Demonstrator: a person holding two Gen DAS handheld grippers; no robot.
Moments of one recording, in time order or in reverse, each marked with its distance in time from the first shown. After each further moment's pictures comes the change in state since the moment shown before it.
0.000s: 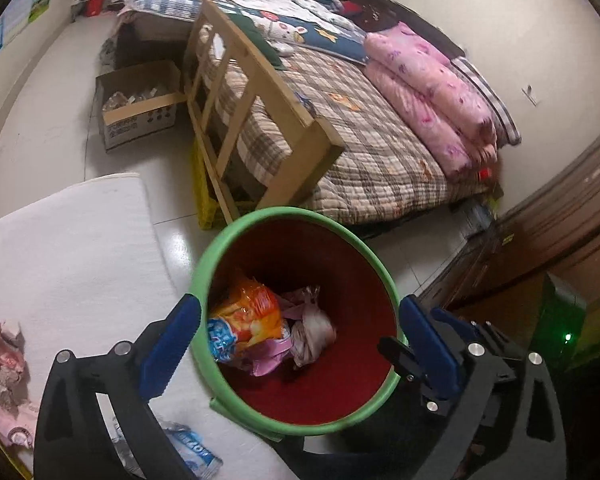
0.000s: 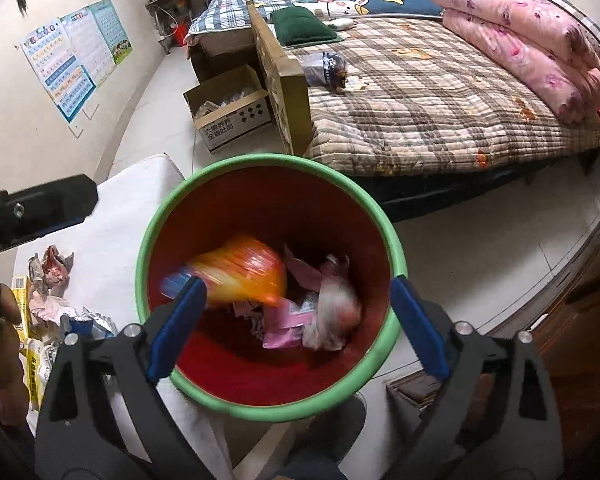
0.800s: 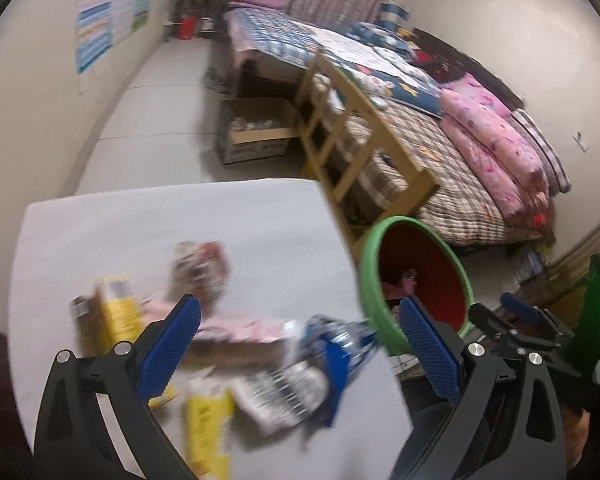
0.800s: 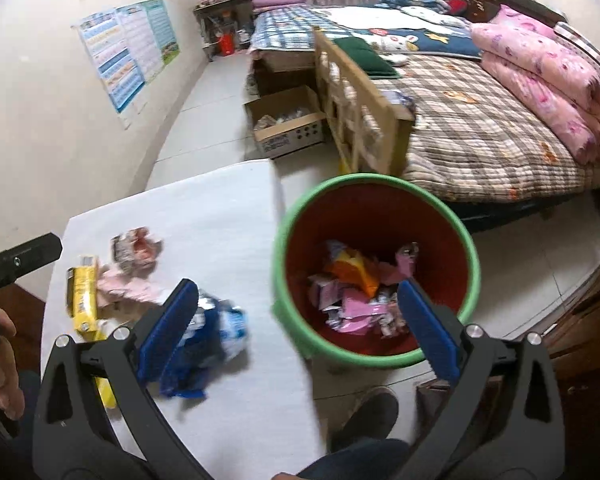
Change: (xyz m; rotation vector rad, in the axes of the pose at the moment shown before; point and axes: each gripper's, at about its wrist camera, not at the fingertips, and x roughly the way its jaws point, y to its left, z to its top) left arm -0.181 0.108 -0.088 -0.125 -0.165 0.259; right arm -0.073 0.125 -0.027 -0.115 -0.075 0.072
